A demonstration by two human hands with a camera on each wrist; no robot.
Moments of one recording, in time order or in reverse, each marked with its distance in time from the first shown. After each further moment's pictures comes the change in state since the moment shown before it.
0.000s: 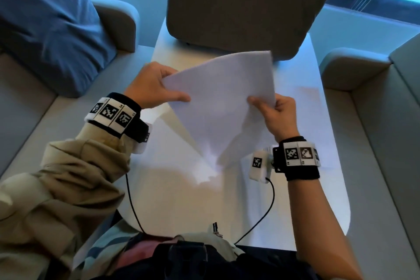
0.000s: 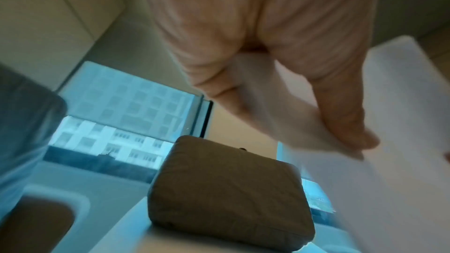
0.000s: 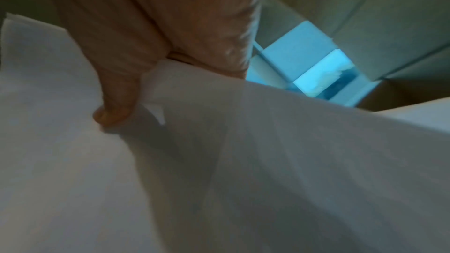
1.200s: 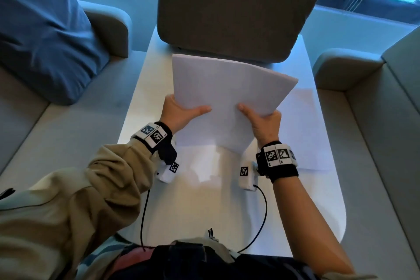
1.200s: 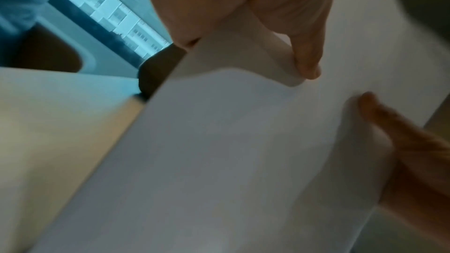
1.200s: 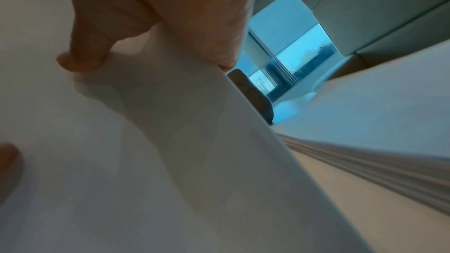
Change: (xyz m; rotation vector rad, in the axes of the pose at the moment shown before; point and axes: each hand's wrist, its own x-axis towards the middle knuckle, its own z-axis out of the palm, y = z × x) left_hand 0.001 0.014 0.096 -0.560 0.234 -0.312; right_hand 0.007 0.026 0.010 0.286 0.149 0.140
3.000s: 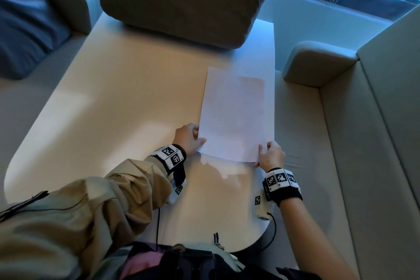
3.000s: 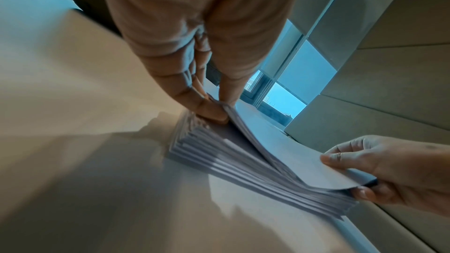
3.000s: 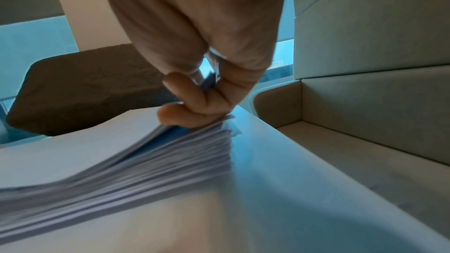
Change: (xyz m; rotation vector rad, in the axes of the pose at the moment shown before) left_hand -0.054 -0.085 0.234 0.579 -0.261 -0.253; right_hand 0.064 0.095 -0.274 -0.970 -0.021 0.321
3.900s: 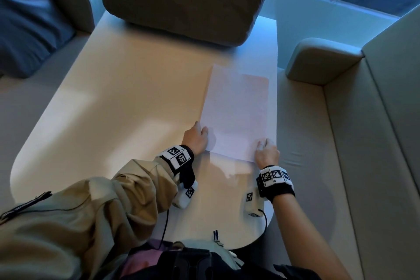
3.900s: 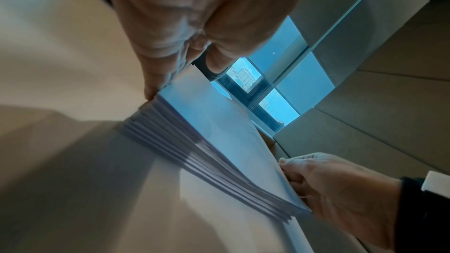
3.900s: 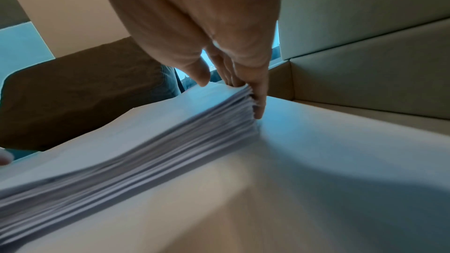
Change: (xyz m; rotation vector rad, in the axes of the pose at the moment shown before) left_hand -0.011 0.019 0.013 -0.026 -0.036 -0.054; right_hand -0.001 -0.003 0.017 -0.006 0.049 -0.022
